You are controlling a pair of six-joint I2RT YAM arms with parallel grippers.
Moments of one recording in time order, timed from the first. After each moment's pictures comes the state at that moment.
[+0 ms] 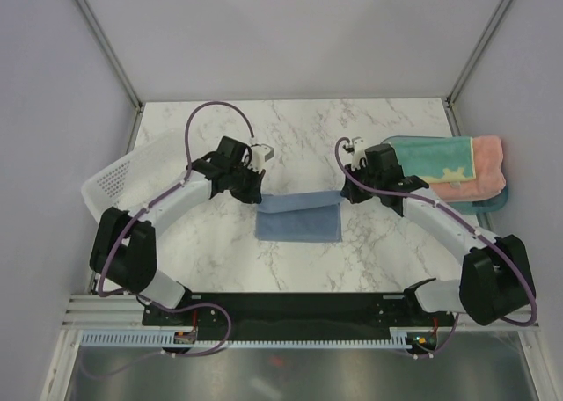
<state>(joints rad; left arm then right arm) -0.45 1.54 1.08 -0.52 0.31 0.06 0.38 1.35 0.89 -0.31 -0.21 0.06</state>
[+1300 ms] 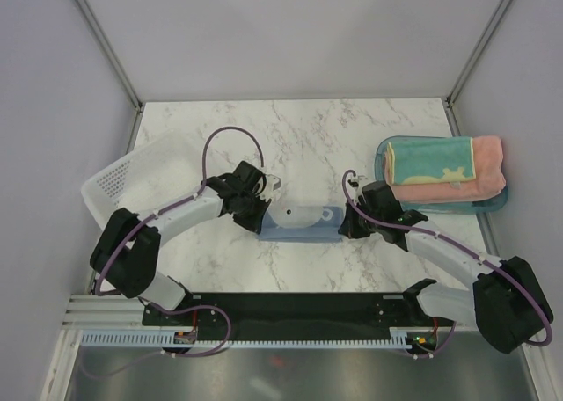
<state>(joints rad) -0.61 1.51 0.93 -0.59 0.20 -0.06 0.49 1.16 0.55 -0.25 -0.21 0.38</state>
